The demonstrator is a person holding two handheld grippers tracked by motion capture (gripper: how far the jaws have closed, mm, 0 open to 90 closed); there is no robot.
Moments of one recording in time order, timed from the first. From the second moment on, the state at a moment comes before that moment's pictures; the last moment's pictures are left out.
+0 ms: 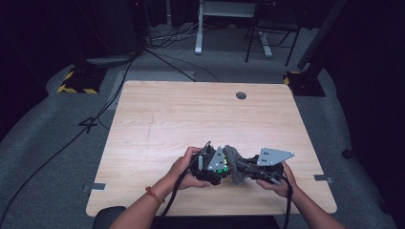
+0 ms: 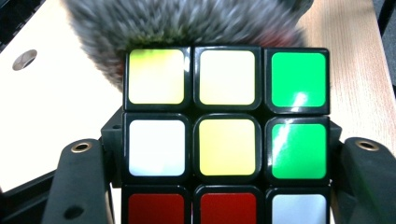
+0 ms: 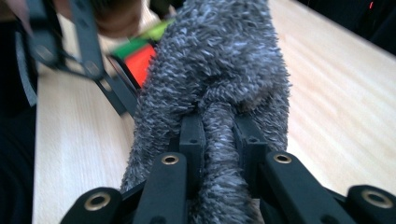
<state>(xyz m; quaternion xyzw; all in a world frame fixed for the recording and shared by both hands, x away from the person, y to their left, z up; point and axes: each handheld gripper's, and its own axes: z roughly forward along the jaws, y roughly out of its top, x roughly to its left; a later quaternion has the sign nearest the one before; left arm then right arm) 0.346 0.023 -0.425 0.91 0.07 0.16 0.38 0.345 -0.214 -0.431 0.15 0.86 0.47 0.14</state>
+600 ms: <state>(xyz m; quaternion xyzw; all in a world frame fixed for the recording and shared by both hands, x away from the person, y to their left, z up) 0.344 0.017 -0.427 0.91 0.06 0.17 0.37 0.329 -0.205 -0.412 0.12 0.86 0.47 0.17</state>
